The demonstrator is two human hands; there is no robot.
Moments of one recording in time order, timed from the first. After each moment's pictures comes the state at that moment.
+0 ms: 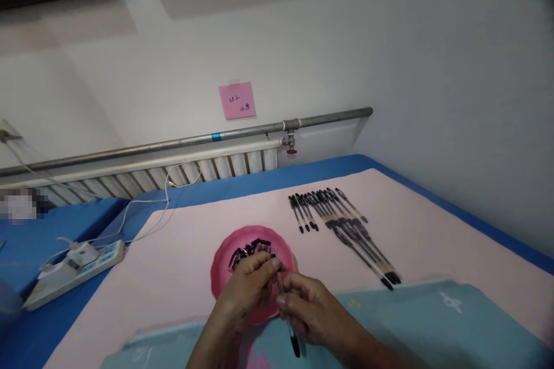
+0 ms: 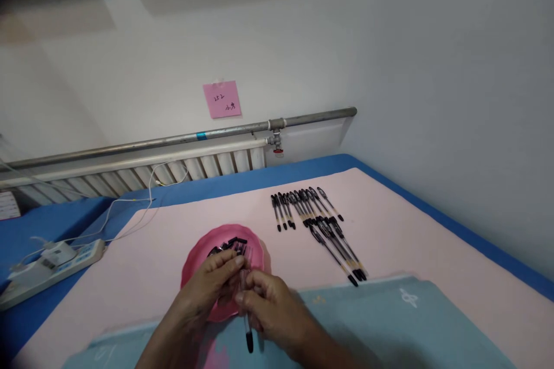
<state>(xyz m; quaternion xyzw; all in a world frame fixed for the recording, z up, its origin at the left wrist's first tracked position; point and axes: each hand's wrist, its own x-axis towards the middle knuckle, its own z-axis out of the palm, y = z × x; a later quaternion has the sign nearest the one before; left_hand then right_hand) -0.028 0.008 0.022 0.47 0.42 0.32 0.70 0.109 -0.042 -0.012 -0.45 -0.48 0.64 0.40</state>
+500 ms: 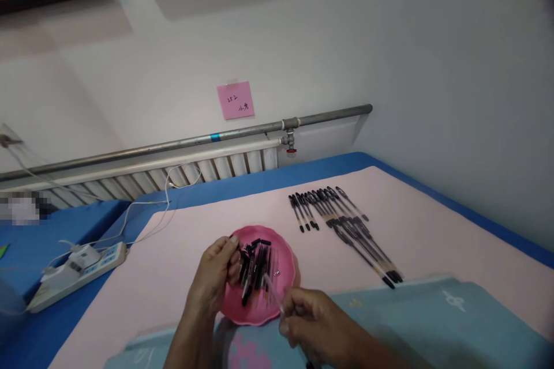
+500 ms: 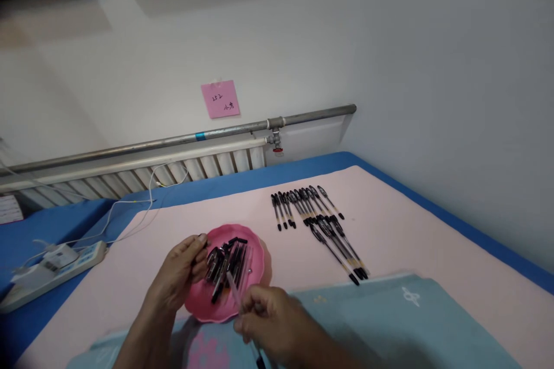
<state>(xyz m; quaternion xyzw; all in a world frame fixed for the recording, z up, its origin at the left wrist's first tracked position) -0.052 0.024 0.030 0.39 0.45 0.48 0.64 0.116 -0.051 -0.001 -0.48 -0.49 0.65 0.32</state>
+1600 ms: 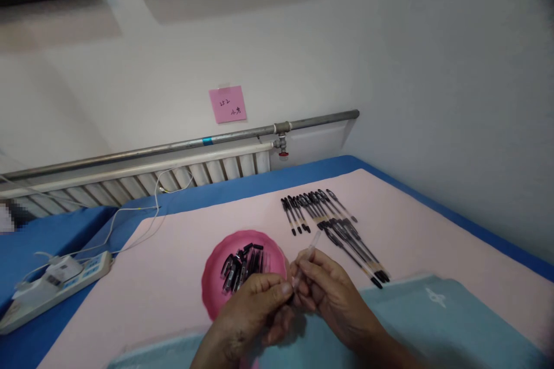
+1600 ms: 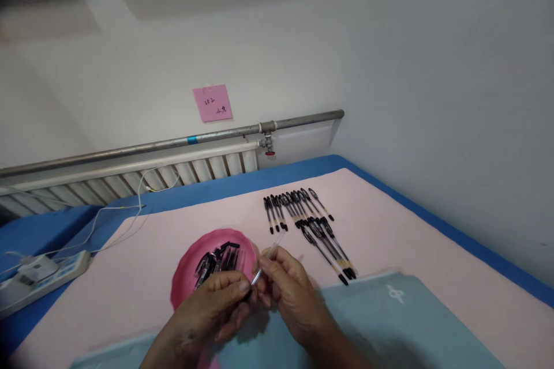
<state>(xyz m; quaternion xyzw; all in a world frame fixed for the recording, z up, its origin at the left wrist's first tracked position) -0.015 -0.007 0.014 0.52 0.32 0.21 0.76 0.131 -0.042 0.014 -0.37 -0.32 0.63 0.60</state>
